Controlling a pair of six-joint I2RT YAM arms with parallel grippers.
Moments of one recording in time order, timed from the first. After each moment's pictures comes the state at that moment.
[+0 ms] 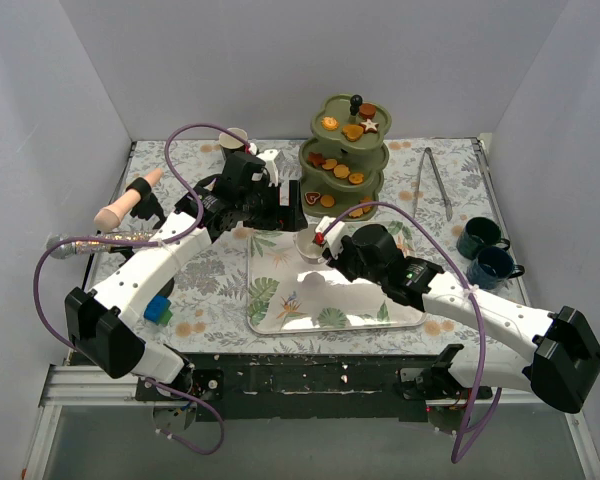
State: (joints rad) left arm -0.61 1.43 1.41 -0.69 0.14 -0.47; right arm 0.88 1.16 0.77 -0.11 0.06 -0.26
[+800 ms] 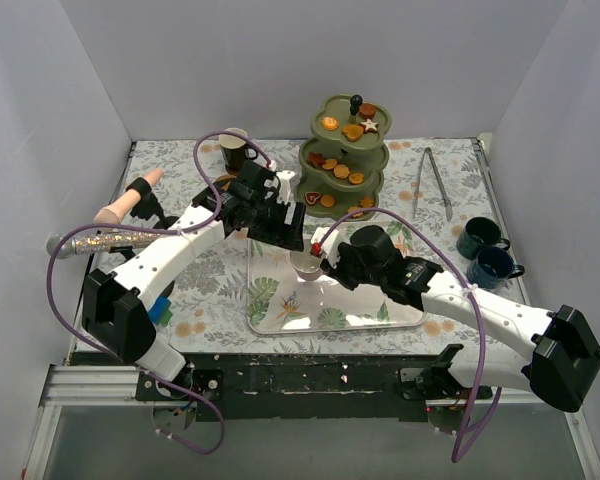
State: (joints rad) left arm -0.61 1.52 1.40 -0.79 0.25 -0.26; right arm 0.88 1.17 0.78 -0.22 -0.12 -0.31
